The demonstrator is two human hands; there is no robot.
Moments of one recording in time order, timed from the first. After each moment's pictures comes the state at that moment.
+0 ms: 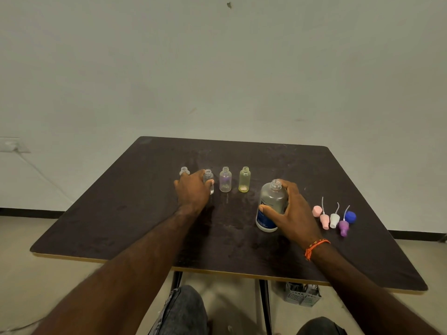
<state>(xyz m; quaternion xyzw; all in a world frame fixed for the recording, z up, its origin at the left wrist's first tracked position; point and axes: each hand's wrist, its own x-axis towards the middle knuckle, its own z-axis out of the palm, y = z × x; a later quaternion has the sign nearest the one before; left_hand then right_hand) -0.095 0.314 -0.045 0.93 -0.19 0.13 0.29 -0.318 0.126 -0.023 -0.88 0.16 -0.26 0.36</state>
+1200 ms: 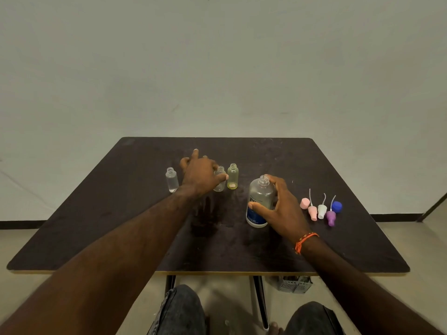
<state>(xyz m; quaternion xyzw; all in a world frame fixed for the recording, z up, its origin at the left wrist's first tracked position) -0.100 0.270 0.006 0.93 -0.33 0.06 0.14 -0.320 0.128 -0.023 -0.87 0.15 -0.26 0.39</state>
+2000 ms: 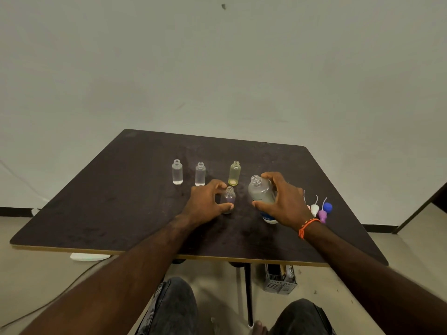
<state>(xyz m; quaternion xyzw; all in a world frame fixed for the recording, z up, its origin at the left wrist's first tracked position) -0.160 0.327 -0.055 0.82 -0.40 -0.02 0.42 -0.329 0.138 0.009 -0.94 0.16 -0.20 0.23</state>
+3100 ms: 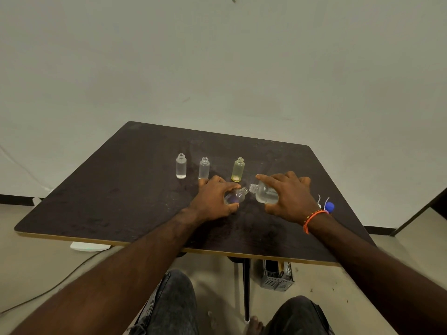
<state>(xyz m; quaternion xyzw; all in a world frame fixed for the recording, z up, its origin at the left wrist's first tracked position) -0.174 0.328 -0.038 0.83 -0.48 0.02 0.30 -0.328 0.138 0.027 -0.98 0.13 -0.11 -0.06</state>
